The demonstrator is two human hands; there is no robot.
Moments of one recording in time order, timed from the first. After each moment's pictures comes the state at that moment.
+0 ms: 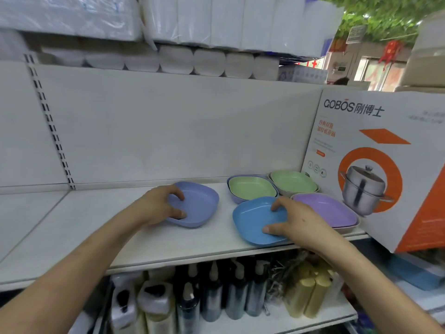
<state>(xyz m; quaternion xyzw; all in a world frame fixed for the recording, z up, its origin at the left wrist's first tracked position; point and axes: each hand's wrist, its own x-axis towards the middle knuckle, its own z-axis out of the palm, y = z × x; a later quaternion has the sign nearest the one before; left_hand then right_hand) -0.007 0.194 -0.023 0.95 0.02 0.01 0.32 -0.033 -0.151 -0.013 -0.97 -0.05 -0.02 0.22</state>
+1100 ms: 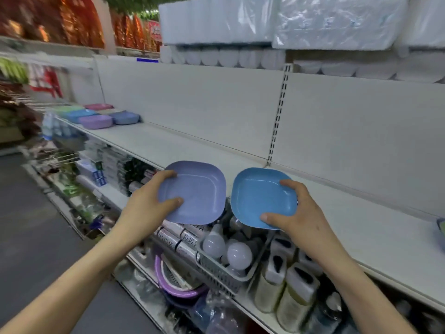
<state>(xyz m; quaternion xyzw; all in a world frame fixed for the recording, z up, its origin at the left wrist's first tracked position) -0.369 0.365 -0.033 0.83 0.34 0.33 0.29 -0.132 0.135 -0.024 -0.77 -0.41 0.07 0.48</state>
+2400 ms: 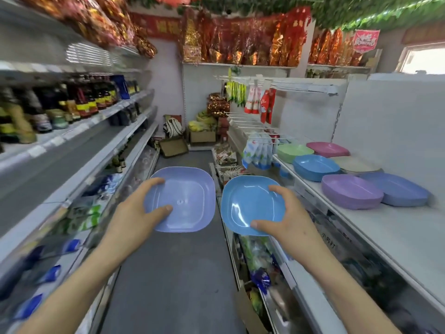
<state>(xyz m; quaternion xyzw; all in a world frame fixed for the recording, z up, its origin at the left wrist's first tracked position) -0.800 0.938 -0.032 0.60 0.64 0.45 0.15 -0.476 0.961 -0.031 -0.55 -0.68 0.26 0.42</state>
